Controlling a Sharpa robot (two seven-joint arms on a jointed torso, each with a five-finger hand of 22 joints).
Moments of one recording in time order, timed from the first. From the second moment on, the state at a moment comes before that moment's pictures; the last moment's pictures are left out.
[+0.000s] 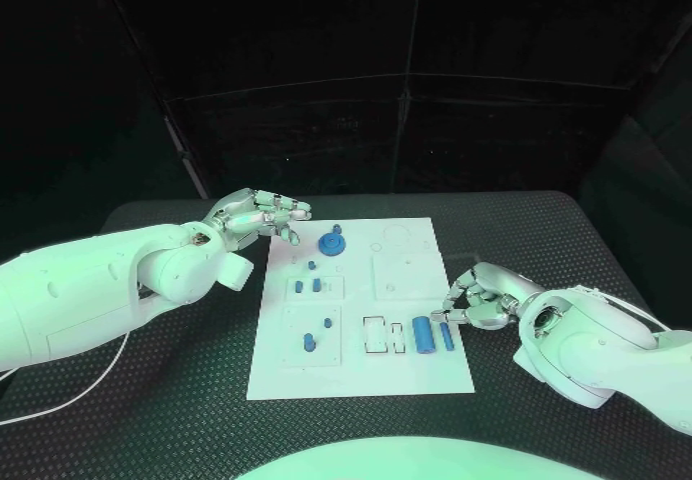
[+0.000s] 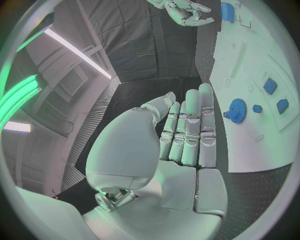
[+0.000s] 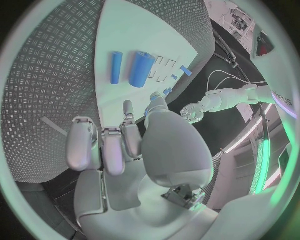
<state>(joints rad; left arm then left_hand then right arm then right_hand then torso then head) 1.25 -0.83 -0.18 1.40 -0.04 -0.08 0.28 1.36 -0.10 0.40 -0.03 0.10 1.05 0.18 0.13 0.07 1.02 0.12 0.23 0.07 1.12 0.04 0.92 0.40 0.17 1.11 0.13 0.52 0.65 0.87 -1.13 0.08 1.93 -1.38 -0.39 -0.52 1.28 -0.07 -0.20 0.29 0.29 0.96 0.10 0.40 0.19 1.42 0.02 1.36 1.30 1.47 -0.05 1.51 1.31 0.08 1.39 0.06 1.44 1.23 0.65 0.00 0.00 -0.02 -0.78</state>
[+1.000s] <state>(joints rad) 1.25 -0.83 -0.18 1.40 -0.04 -0.08 0.28 1.36 -0.10 0.40 -0.03 0.10 1.05 0.18 0.13 0.07 1.02 0.12 0.23 0.07 1.12 0.04 0.92 0.40 0.17 1.11 0.13 0.52 0.65 0.81 -1.03 0.08 1.88 -1.48 -0.32 -0.56 1.26 -0.07 -0.21 0.29 0.28 0.95 0.10 0.41 0.20 1.42 0.02 1.36 1.31 1.47 -0.05 1.52 1.31 0.08 1.39 0.06 1.44 1.23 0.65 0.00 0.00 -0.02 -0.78</state>
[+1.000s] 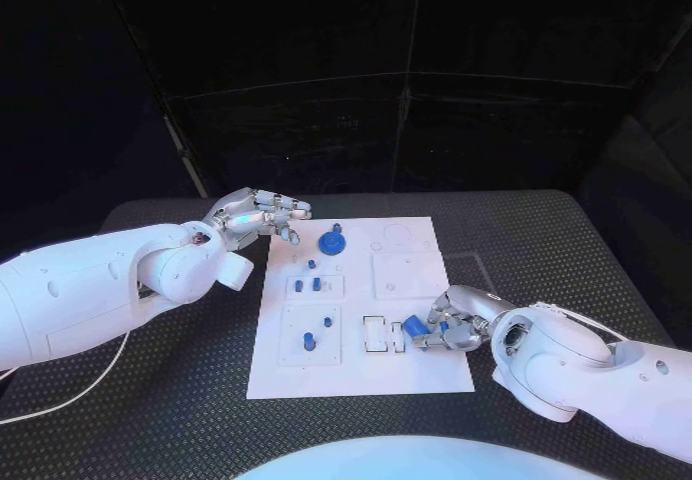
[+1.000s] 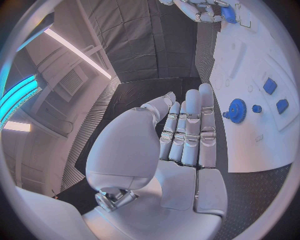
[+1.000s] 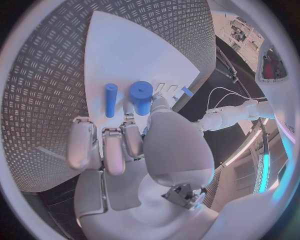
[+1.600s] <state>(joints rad) 1.25 -0.84 -0.18 1.41 -0.04 -0.08 0.28 1.36 -0.10 0.39 -0.03 0.10 1.05 0.18 0.13 0.07 1.02 0.12 0.23 0.07 1.12 0.04 0.92 0.39 0.17 1.11 0.13 0.52 0.65 0.80 -0.99 0.09 1.85 -1.49 -0.34 -0.56 1.27 -0.05 -0.20 0.29 0.35 0.95 0.10 0.44 0.22 1.42 0.02 1.37 1.31 1.47 -0.04 1.52 1.31 0.08 1.39 0.06 1.44 1.24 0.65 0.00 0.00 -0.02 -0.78</state>
